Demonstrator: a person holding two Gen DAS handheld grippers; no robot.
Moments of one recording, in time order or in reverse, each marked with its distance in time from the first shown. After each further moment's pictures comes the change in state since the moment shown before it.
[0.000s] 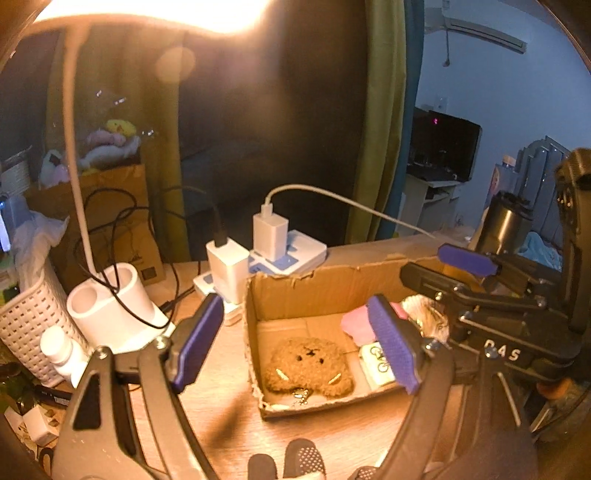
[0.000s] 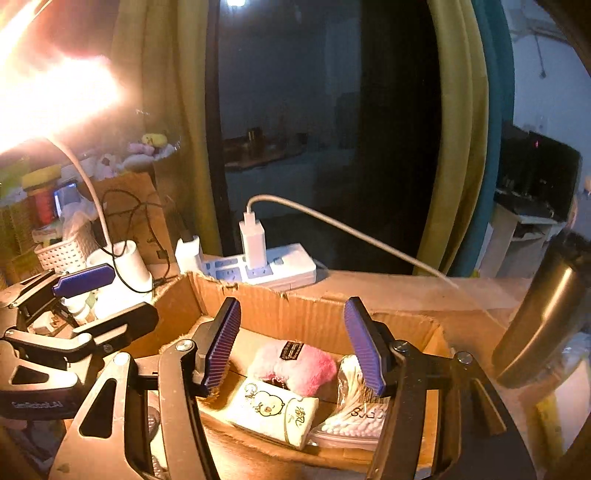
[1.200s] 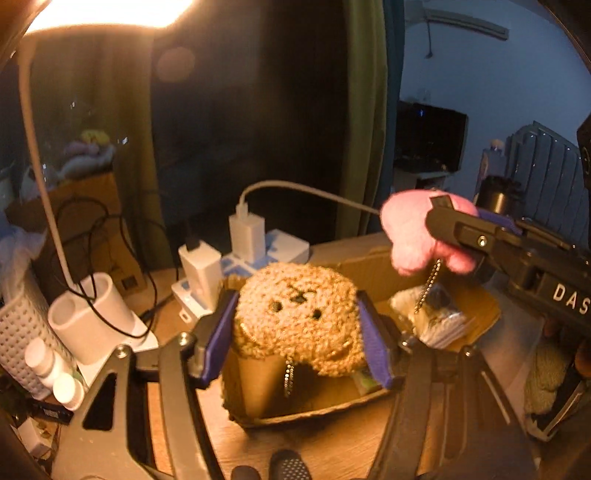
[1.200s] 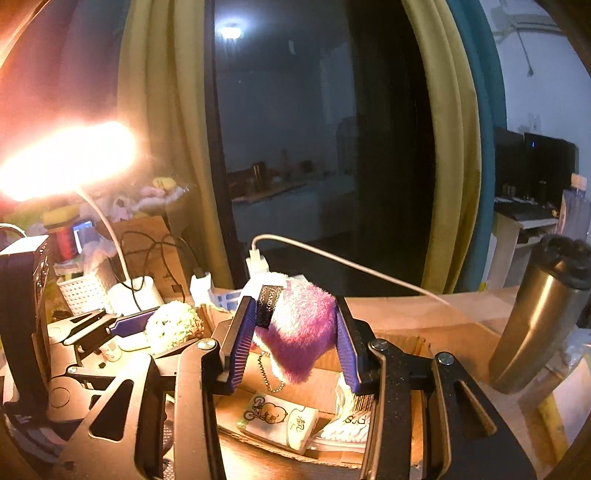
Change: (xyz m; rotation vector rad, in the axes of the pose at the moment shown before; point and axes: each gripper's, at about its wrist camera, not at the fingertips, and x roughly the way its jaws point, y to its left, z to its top) left arm 0.018 -0.028 0.007 0.065 0.002 -0.025; right arm -0.025 -0.018 -0.001 0.063 -0.106 0.055
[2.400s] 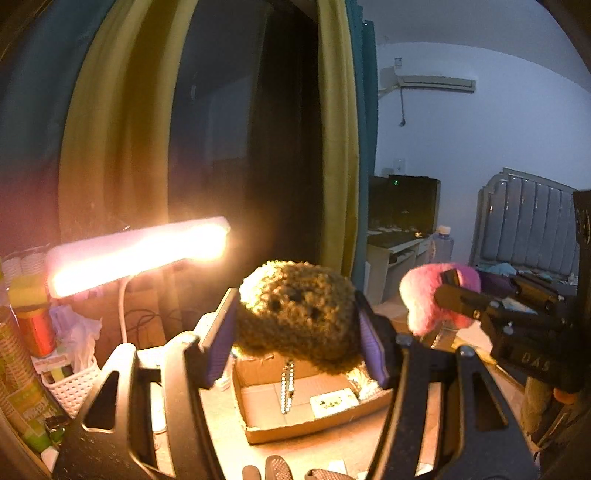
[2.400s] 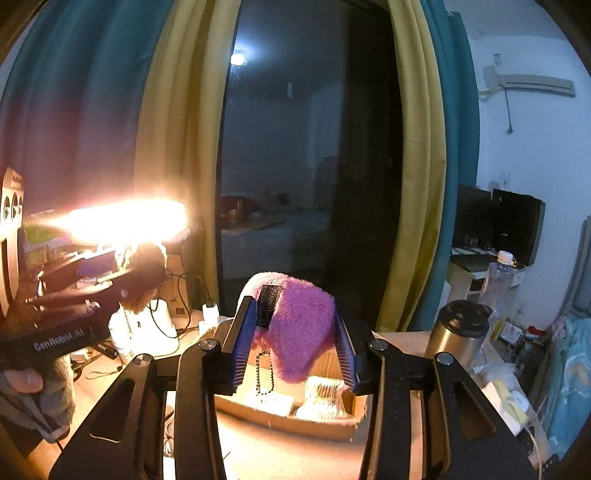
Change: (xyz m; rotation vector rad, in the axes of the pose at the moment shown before) left arm -0.157 -0.002 0.036 0.025 -0.297 -0.058; right arm -0.129 0.041 0.032 -0.106 -0.140 -0.136
